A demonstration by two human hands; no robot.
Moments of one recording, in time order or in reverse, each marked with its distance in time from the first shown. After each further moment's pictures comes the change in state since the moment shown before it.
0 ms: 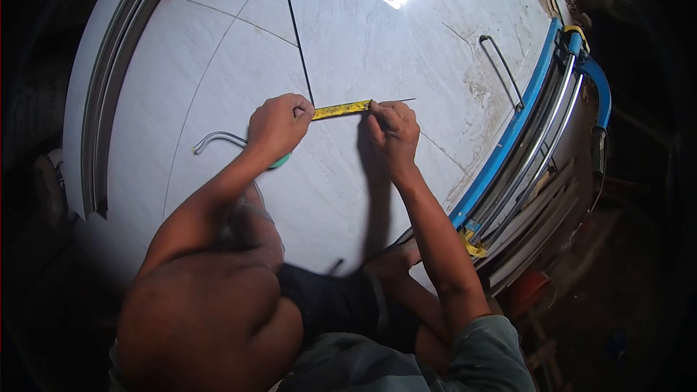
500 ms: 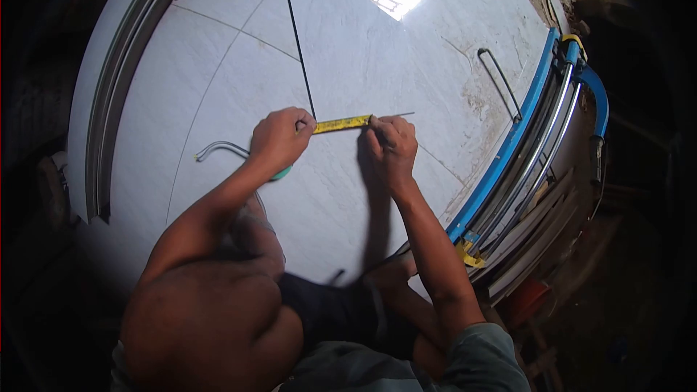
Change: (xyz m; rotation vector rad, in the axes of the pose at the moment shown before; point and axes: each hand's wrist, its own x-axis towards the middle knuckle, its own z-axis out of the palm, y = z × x) left_hand 0.005 0.003 -0.009 0.002 -0.024 0.012; right_hand 0.003 0.001 0.005 -0.007 0.031 -0.043
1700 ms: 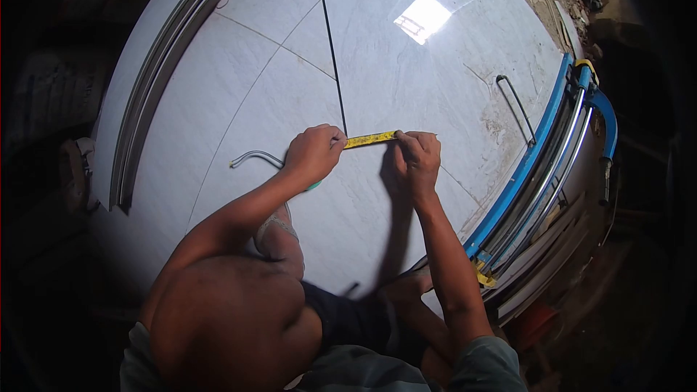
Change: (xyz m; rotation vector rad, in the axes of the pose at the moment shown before) left_hand -0.009 -0.003 0.005 -0.021 0.019 0.096; right_hand 0.011 0.002 -0.001 -0.063 0.025 -0.087
